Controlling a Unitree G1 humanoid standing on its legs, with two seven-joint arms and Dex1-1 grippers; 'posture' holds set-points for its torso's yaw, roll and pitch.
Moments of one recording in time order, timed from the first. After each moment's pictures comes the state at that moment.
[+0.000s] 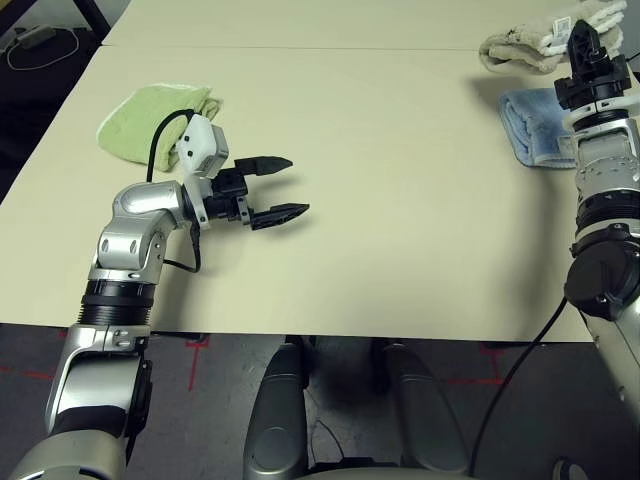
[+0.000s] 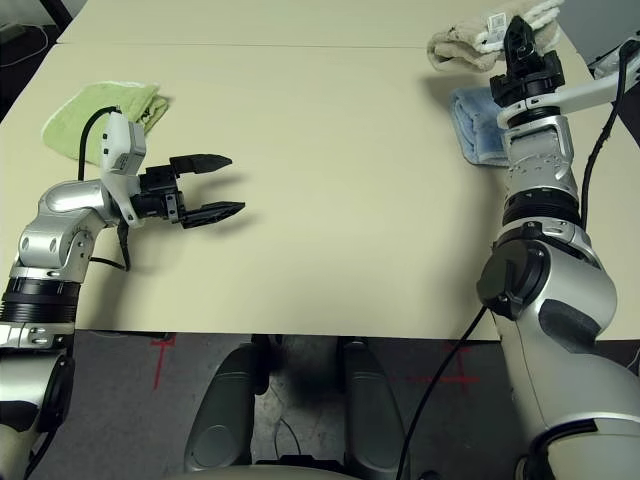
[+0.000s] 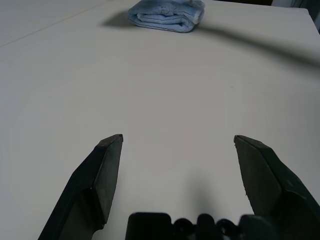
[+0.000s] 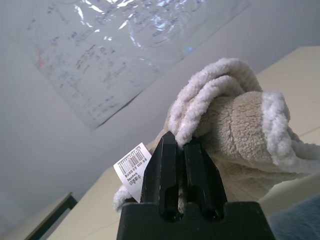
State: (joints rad) left arm -0.65 0.61 0.02 0.22 -0.36 0.20 -1.22; right arm -1.16 -0.50 -0.66 1.14 0.61 -0.09 0.66
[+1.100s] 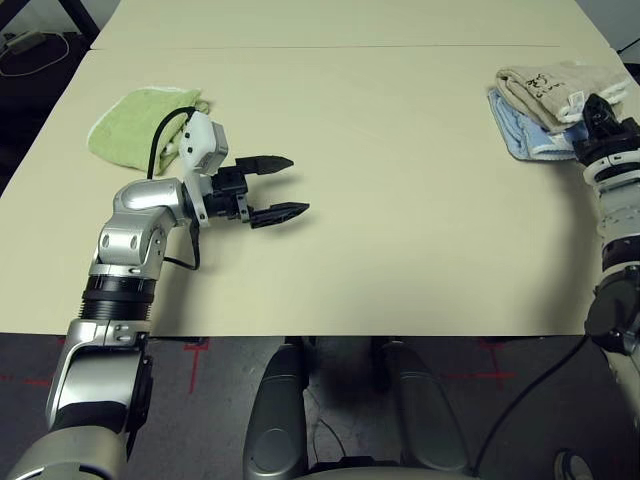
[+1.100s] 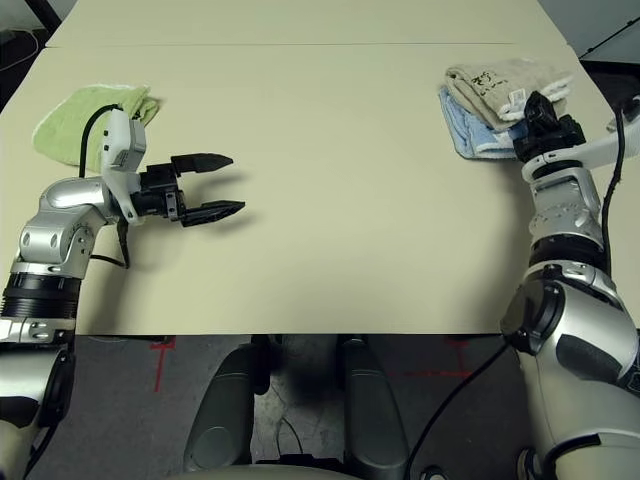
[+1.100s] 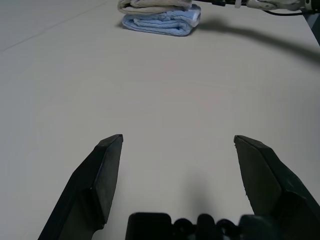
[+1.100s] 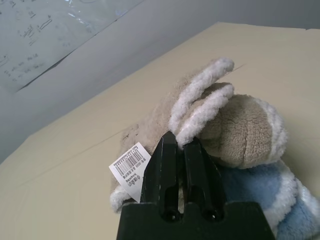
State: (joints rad) left arm -0.71 0.61 0.01 0.29 -0.36 0.18 -1.25; right arm -0.85 -0.57 -0.64 0.93 0.58 0.03 0.59
